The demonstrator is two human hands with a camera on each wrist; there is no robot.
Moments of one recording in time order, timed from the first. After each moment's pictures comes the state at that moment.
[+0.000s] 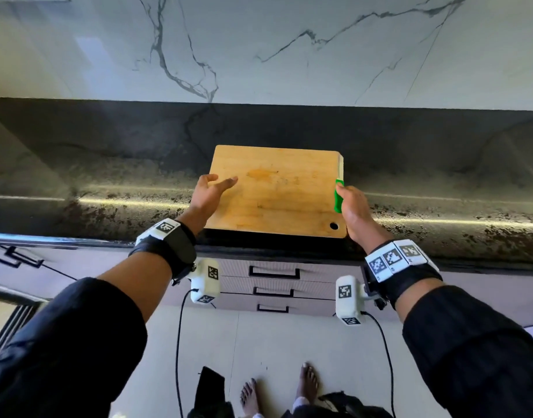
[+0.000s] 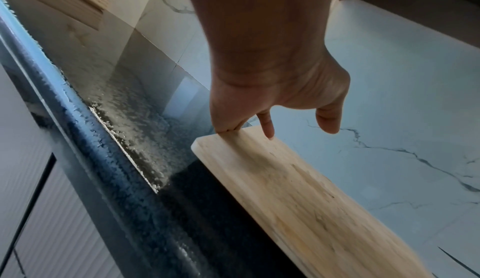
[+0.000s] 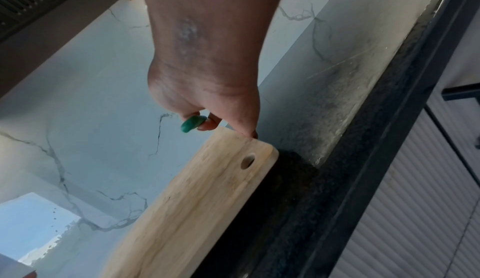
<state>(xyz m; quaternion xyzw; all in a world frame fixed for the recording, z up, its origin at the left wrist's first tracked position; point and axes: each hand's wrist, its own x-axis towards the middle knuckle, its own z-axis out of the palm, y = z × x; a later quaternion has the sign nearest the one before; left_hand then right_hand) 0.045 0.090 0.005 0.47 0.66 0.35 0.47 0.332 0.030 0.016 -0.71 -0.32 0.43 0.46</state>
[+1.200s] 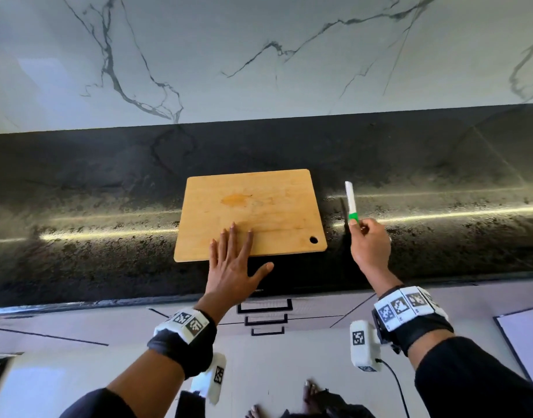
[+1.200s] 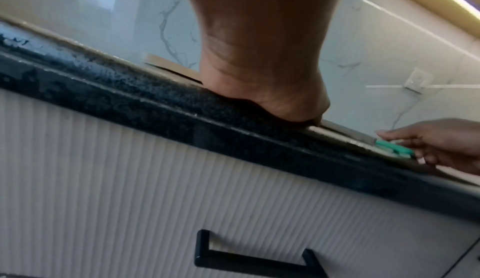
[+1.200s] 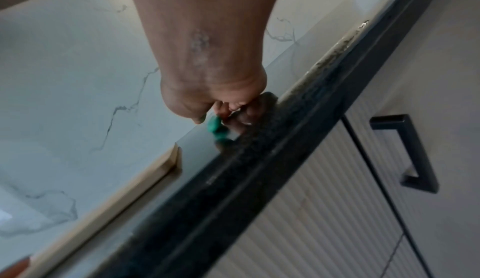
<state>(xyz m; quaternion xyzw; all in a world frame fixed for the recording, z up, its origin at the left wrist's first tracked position) 0.107 0.049 -0.067 0.81 0.57 0.00 0.15 0.405 0.030 -0.069 -0.82 -0.40 0.13 0.38</state>
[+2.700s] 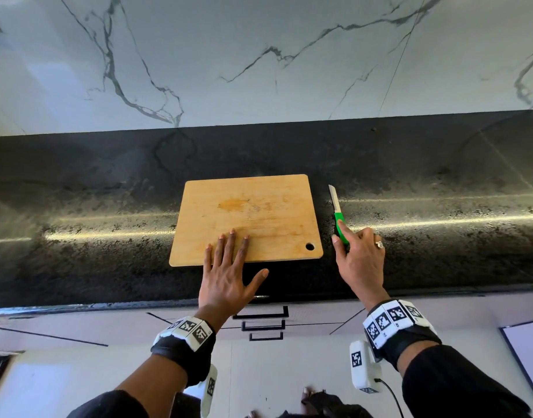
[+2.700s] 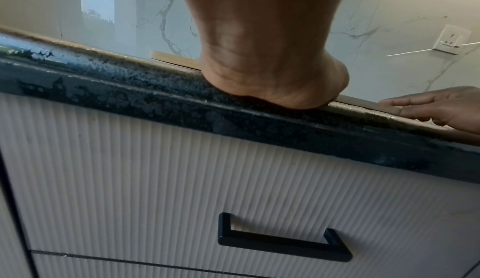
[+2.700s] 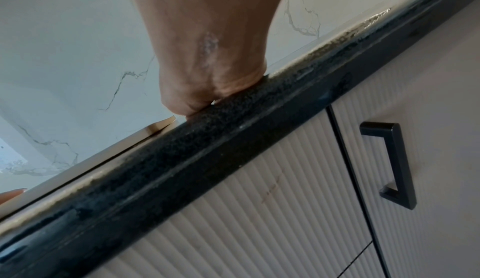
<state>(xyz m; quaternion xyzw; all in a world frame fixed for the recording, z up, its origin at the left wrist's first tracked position) 0.108 0.040 -0.076 0.82 0.57 0.03 0.06 0.399 0.016 -0.076 -0.80 -0.56 0.00 0.22</state>
